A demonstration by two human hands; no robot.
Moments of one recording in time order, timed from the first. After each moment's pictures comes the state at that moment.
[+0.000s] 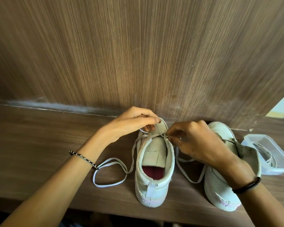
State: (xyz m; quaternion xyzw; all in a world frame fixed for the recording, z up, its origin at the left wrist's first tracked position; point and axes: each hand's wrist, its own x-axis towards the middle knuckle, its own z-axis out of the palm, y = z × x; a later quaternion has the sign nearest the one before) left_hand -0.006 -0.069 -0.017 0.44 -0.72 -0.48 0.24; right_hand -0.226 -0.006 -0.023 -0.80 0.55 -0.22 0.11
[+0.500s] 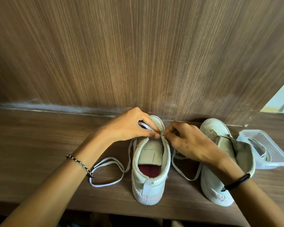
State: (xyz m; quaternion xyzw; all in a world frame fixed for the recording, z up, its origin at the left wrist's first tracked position) left_hand -0.010 -0.067 -0.016 0.38 -0.83 -0.36 0.19; right_hand -0.215 -0.001 -0.019 -0.69 0.65 -0.19 0.26
